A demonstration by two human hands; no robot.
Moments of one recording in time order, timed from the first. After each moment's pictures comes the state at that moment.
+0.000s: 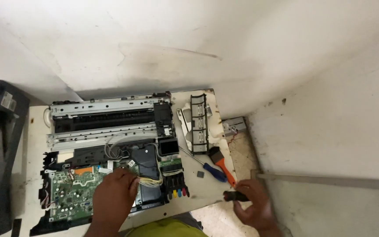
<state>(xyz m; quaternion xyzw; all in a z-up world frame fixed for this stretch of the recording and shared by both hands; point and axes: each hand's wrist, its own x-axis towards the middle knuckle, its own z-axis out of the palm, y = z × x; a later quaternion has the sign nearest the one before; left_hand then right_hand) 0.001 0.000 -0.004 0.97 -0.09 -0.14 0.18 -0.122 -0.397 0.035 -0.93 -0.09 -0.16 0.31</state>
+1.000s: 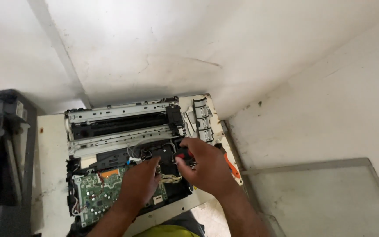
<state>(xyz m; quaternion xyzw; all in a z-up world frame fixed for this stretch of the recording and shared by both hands) 0.044 0.027 -0.004 0.91 -0.25 -0.21 0.26 0.007 -0.149 0.168 -0.98 -0.02 -0.04 0.22</state>
